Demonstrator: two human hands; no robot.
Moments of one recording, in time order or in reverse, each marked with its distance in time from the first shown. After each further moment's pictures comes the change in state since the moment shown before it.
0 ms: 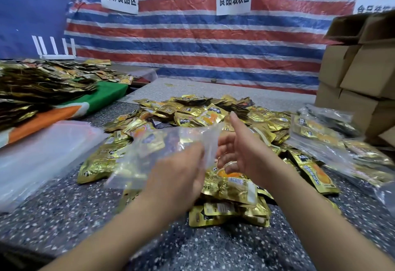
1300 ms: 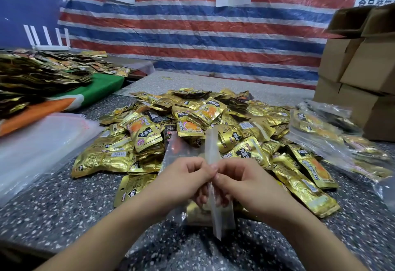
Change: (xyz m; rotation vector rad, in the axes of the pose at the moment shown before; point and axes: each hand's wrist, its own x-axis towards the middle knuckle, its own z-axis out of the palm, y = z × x) left_hand 0.002 0.014 0.000 -1.143 -0.513 -0.754; right_hand -0.049 0.050 0.005 -0.163 -0.127 -0.322
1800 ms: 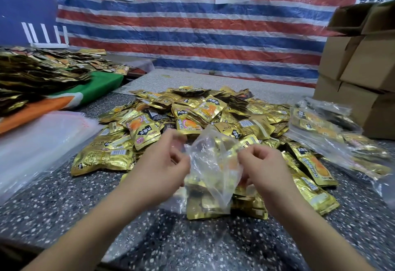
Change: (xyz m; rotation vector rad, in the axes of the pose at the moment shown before) left_hand -0.009 0.003 -0.031 0.435 0.292 0.141; right_hand 0.005 0.001 -0.013 -0.076 0.539 0.099
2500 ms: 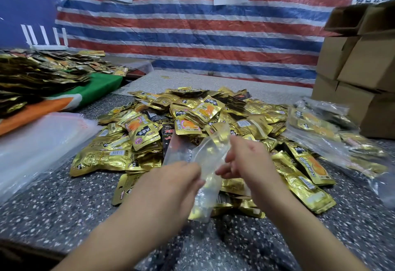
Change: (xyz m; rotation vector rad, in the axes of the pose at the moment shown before) left_hand -0.041 0.018 0.009 0.632 -0.004 0.352; right_hand 0.005 -0.008 0.017 0.078 -0.064 -0.005
